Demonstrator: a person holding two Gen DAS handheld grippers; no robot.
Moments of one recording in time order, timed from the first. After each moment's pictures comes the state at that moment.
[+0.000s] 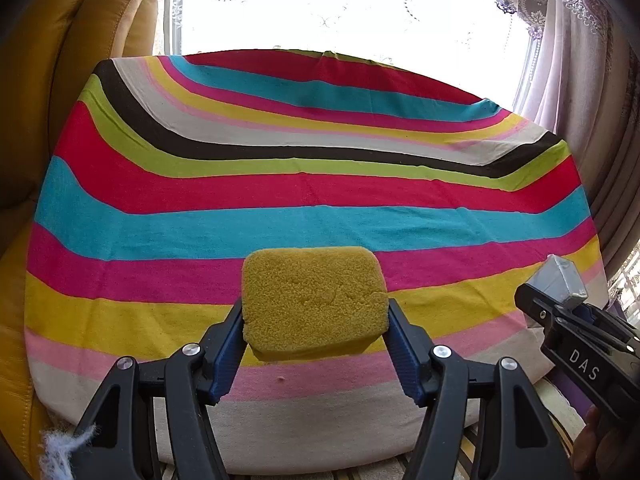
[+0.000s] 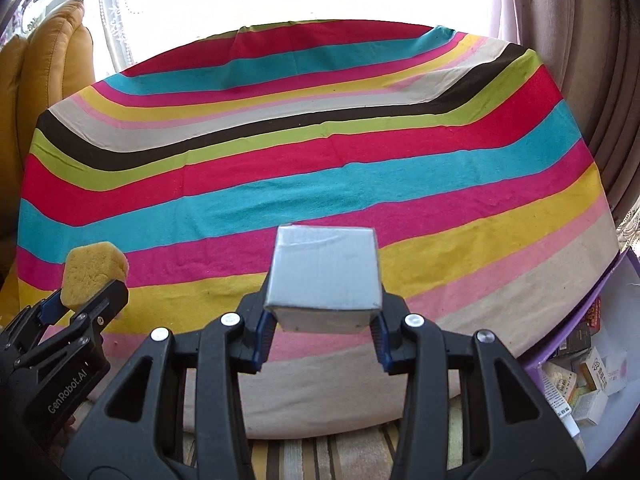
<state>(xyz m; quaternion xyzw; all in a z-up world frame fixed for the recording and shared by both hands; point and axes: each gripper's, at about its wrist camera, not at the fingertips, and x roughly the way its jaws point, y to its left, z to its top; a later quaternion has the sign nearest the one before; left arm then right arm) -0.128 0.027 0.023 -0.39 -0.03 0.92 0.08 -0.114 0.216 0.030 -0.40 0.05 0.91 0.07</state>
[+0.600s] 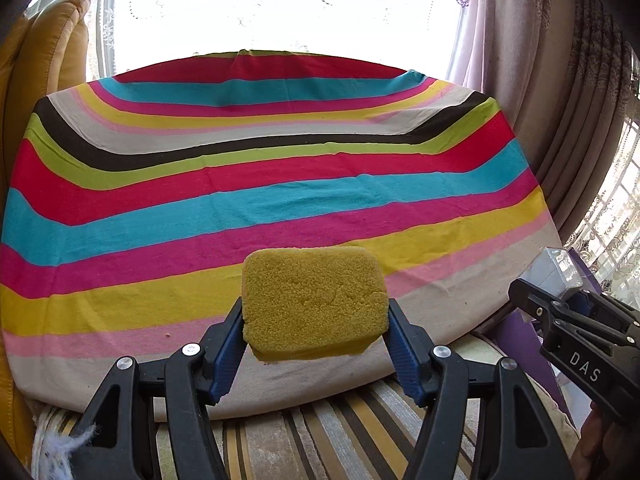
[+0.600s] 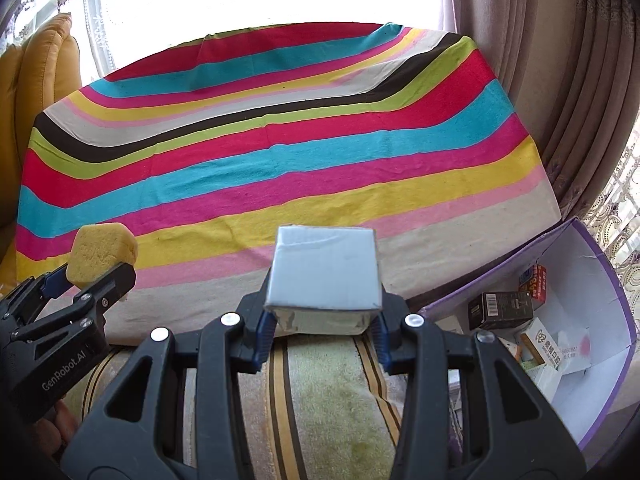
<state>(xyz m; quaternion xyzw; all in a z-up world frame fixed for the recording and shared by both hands) -0.084 0.098 0.036 -0.40 0.01 0.90 0.17 -0.043 0.277 0.048 -0.40 0.04 0.91 0.10</state>
